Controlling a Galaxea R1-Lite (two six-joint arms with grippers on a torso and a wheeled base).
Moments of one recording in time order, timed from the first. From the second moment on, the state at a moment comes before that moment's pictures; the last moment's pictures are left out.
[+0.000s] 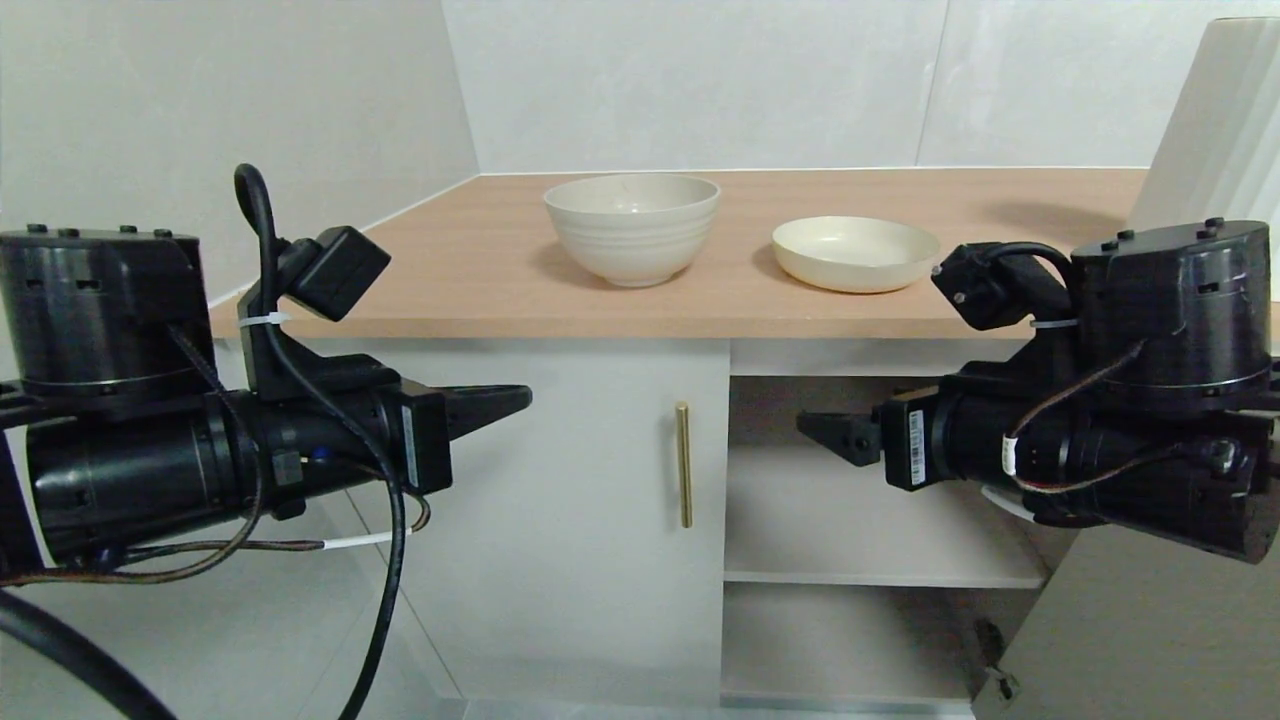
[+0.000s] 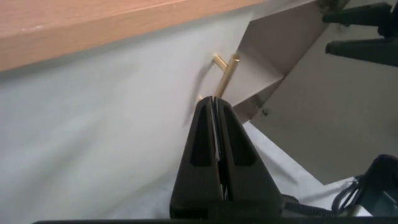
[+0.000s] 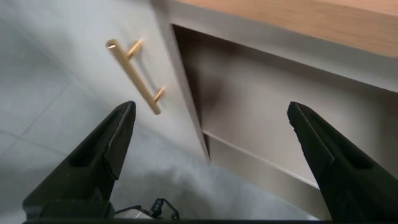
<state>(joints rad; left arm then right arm) -0.39 1.44 -0.82 -0.34 -0.35 -0.12 0.71 1.54 -0.95 -0.26 -0.20 0.17</state>
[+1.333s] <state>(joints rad) -0.39 1.45 -0.82 -0.34 -0.35 -0.12 0.69 1.49 -0.93 -0.28 -0.19 0.15</state>
